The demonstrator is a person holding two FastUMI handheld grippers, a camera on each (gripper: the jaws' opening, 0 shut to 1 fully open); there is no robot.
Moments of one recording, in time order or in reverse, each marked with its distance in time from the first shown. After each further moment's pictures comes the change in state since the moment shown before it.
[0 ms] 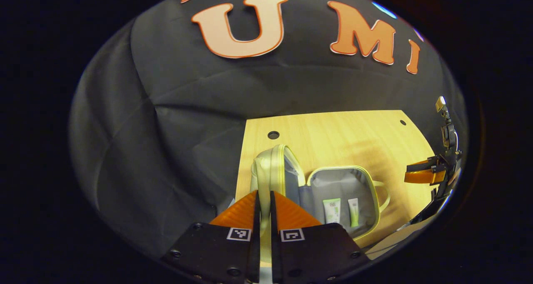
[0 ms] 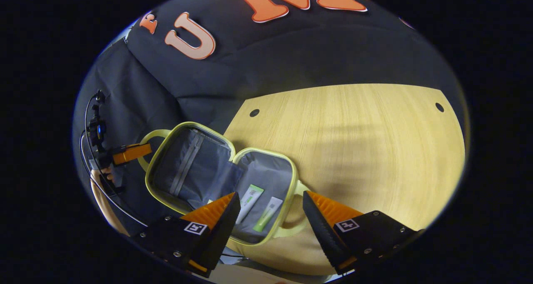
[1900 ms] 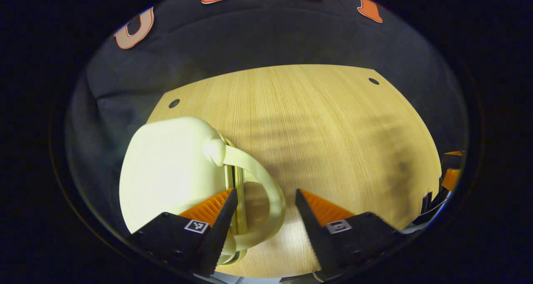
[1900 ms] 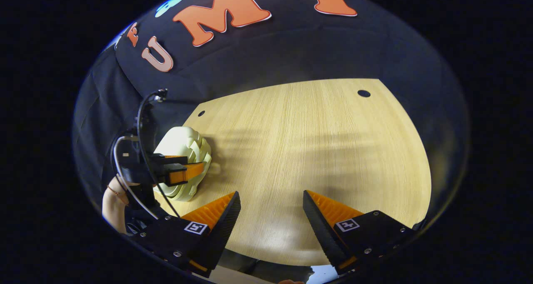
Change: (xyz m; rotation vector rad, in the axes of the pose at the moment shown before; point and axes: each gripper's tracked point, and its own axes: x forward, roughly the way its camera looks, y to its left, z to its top) left arm 0.085 -0.330 -0.046 0.017 0.129 -0.107; right arm -0.143 -0.216 -0.060 0.012 -0.072 -0.222
